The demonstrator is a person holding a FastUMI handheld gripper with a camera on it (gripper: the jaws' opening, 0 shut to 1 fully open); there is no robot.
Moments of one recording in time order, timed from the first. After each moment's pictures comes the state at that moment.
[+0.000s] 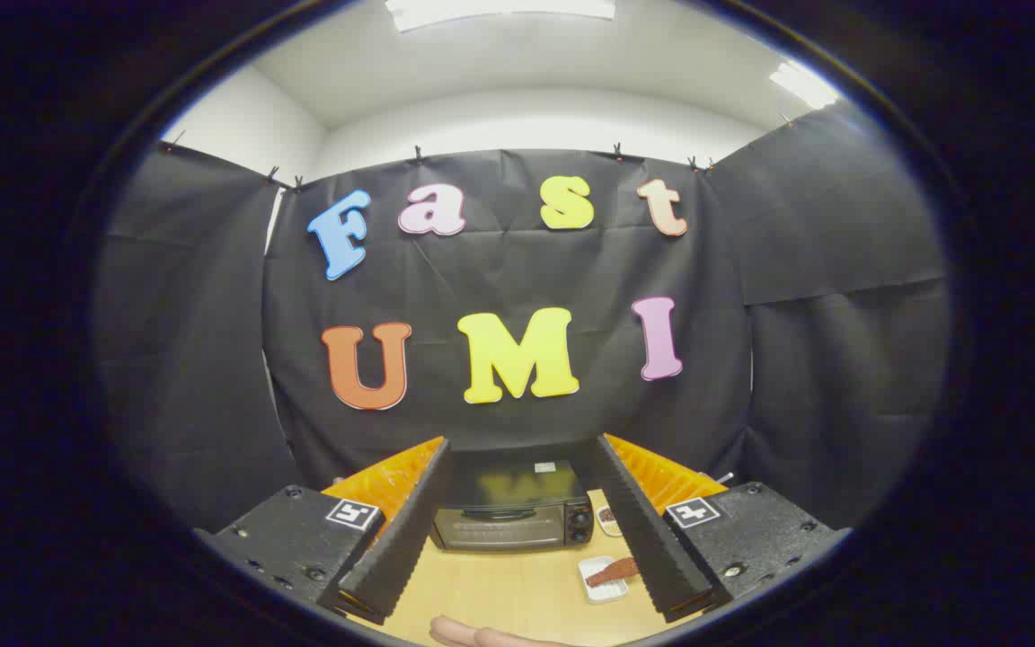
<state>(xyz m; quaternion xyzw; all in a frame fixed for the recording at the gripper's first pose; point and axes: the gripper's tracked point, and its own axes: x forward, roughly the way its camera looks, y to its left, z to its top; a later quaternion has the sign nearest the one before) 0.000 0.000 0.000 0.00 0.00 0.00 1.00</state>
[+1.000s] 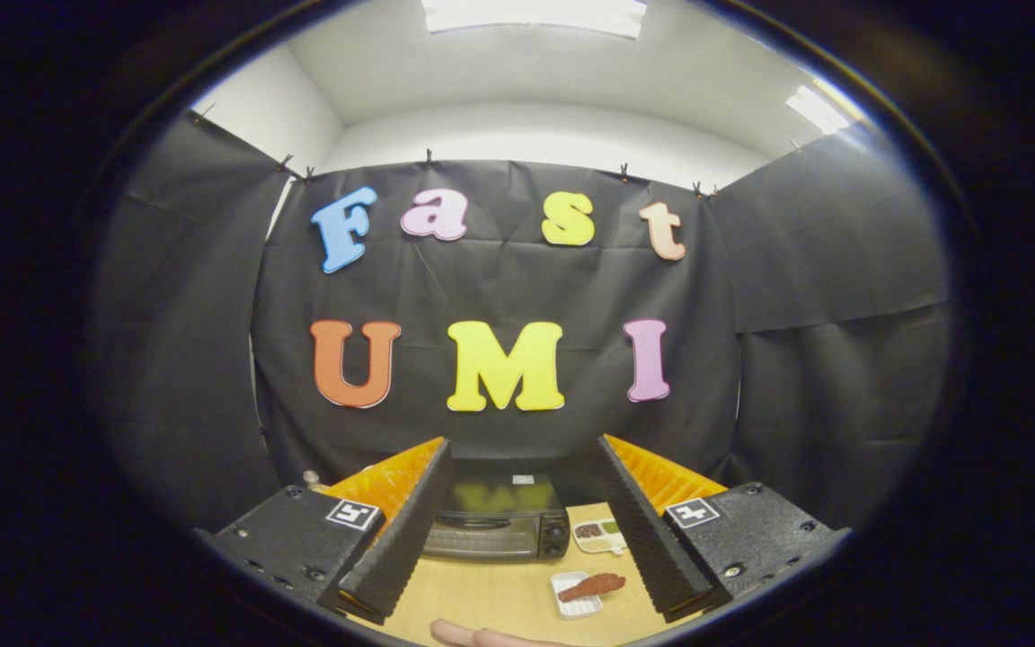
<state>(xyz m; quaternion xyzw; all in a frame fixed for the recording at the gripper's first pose) 0.023 -0.002 -0.025 -0.05 -0.02 -0.01 1.00</state>
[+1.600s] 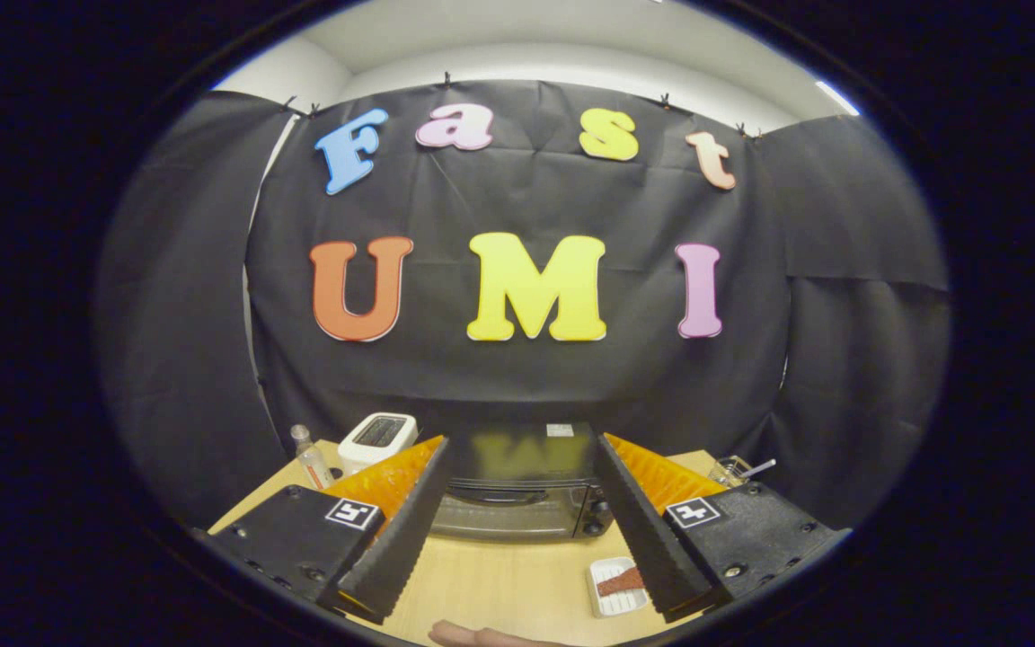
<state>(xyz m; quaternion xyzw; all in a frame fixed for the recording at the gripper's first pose) 0.168 0.028 -0.142 -0.06 0.11 0.01 0.99</state>
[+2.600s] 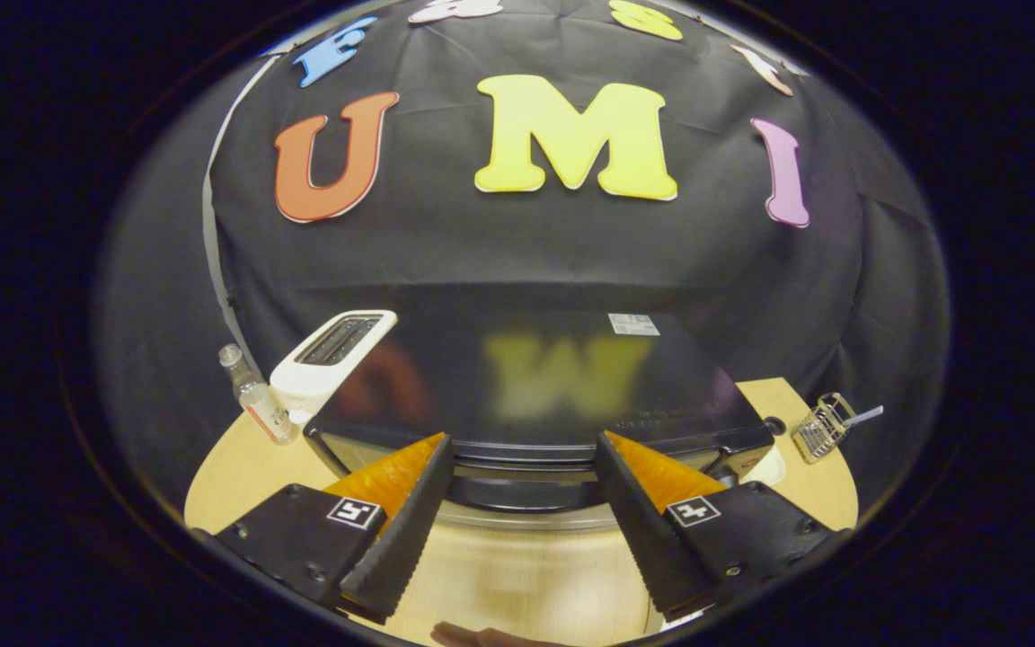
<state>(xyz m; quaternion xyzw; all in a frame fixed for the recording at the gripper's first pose) 0.303 0.037 -0.298 -0.05 0.27 0.03 0.96</state>
